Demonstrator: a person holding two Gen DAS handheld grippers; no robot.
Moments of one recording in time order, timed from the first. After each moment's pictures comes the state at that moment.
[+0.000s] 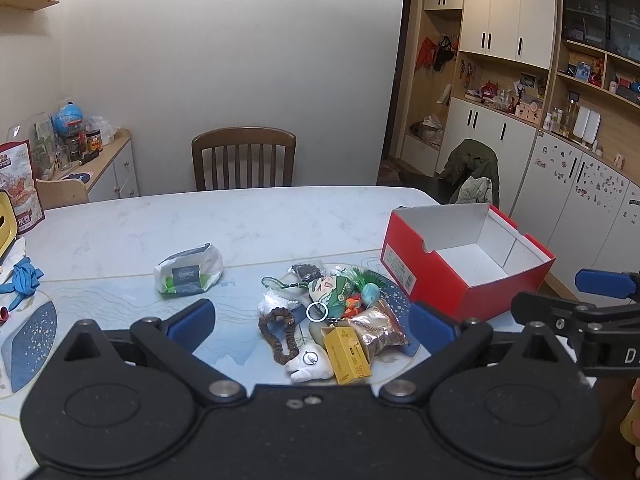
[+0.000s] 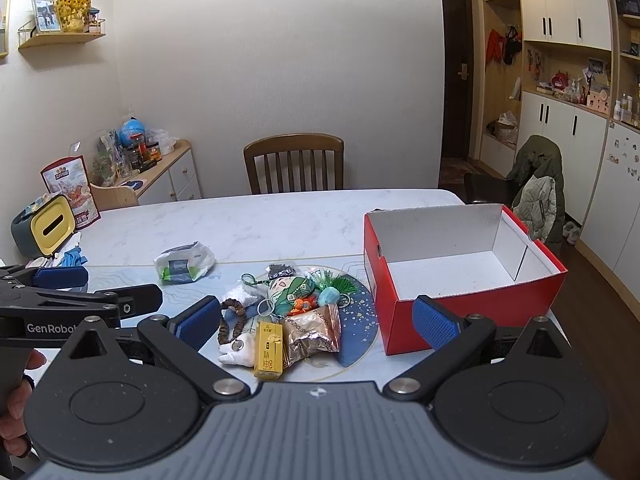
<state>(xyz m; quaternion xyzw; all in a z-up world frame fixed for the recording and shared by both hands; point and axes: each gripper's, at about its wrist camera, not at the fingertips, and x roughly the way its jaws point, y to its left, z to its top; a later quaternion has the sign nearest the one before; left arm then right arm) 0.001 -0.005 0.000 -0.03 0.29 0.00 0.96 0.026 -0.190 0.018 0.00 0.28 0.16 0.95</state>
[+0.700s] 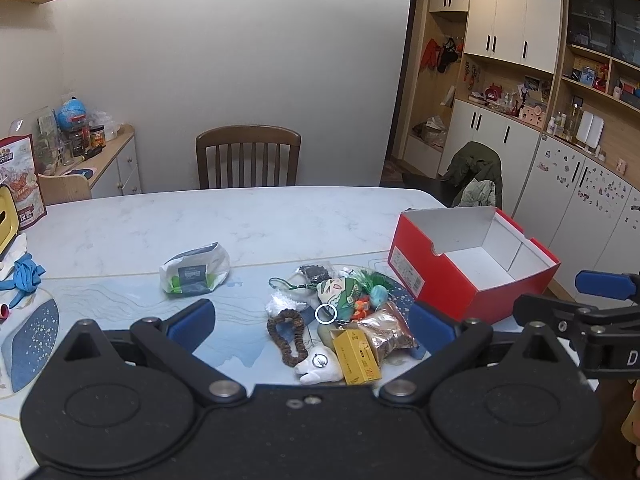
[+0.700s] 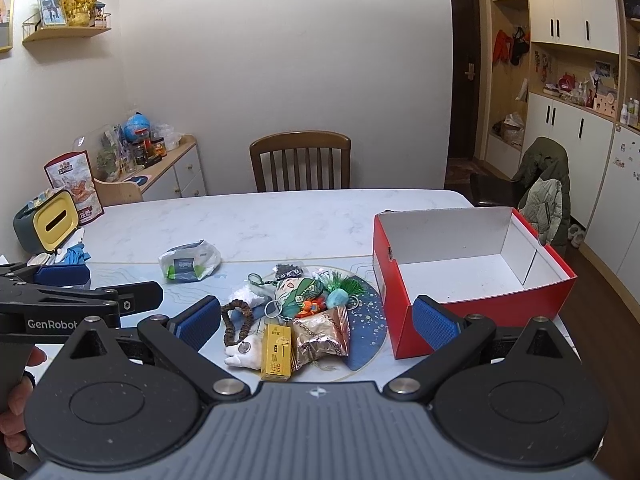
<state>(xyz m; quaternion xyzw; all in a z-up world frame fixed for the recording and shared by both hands) 0.007 0.010 -0.001 -0.04 0.29 0.00 0.95 0.033 -0.175 0.015 -0.01 0.28 0.16 0.94</state>
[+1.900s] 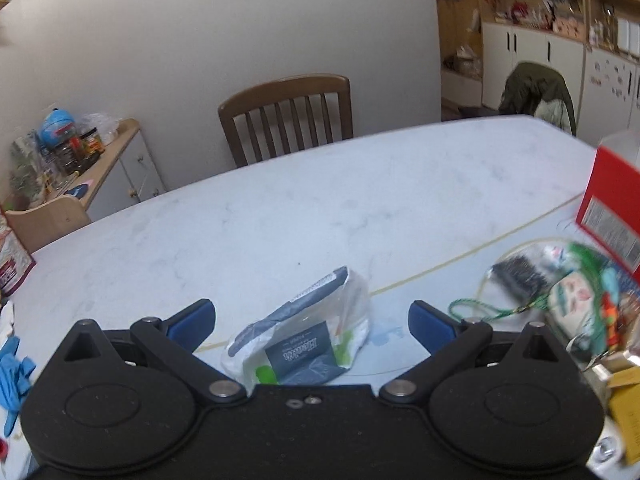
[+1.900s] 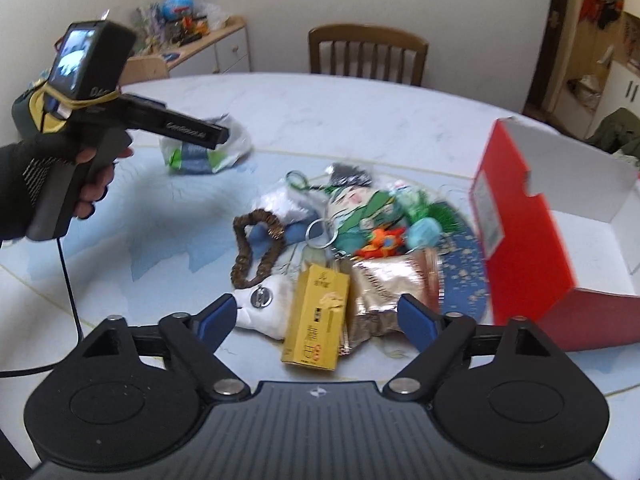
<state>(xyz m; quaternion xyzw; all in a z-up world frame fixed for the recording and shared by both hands) 0.219 0.131 -0.125 0.09 0.35 0.03 0.93 0.142 -0.083 -0.109 -0.10 0.41 0.24 0.87</state>
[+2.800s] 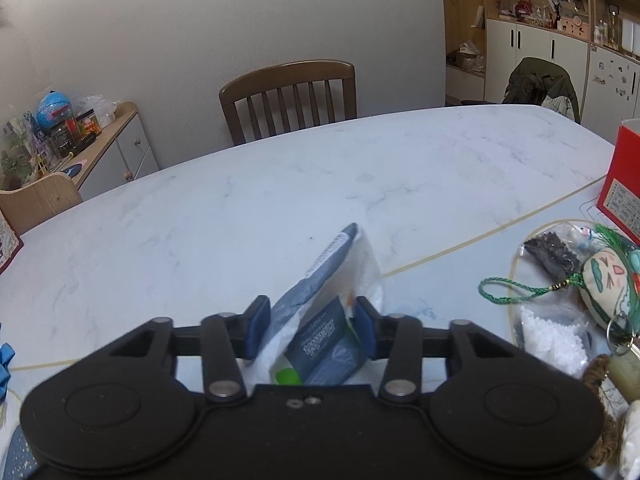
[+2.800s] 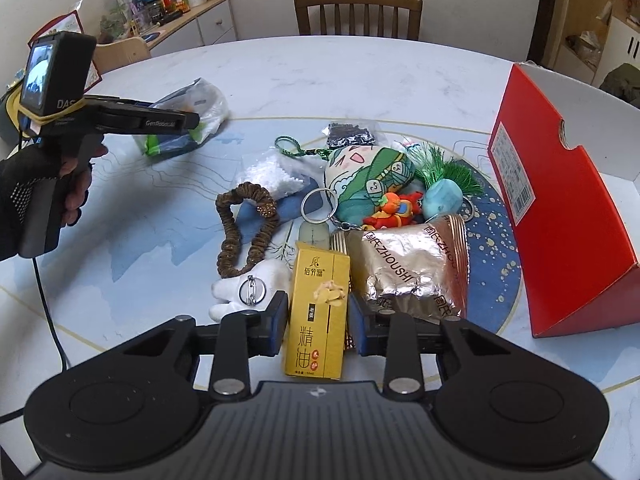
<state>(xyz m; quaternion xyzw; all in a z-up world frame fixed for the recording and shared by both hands) 0.229 0.154 -0.151 0.07 0.36 0.03 0.93 0.170 -0.074 -0.138 -0.07 0.46 0.23 0.85</state>
